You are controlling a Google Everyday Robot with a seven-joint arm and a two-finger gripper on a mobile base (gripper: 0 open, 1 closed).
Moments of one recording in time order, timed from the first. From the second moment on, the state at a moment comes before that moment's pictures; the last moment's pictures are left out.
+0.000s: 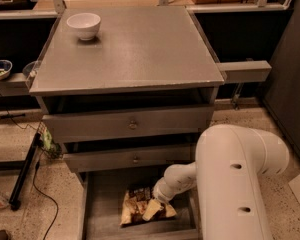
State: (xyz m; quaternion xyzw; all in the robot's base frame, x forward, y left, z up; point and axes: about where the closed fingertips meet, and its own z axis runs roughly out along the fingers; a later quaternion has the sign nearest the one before) arm 0.535 -0.016 0.261 -0.53 0.82 0.17 0.14
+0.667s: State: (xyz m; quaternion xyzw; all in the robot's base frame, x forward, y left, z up) arm 0.539 -0.004 0.234 -0.52 0.82 0.17 0.14
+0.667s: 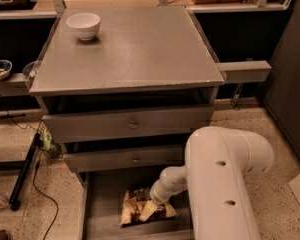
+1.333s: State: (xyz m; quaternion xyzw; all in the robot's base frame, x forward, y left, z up) arm 0.559 -0.001 0.217 -0.51 0.83 0.18 0.15
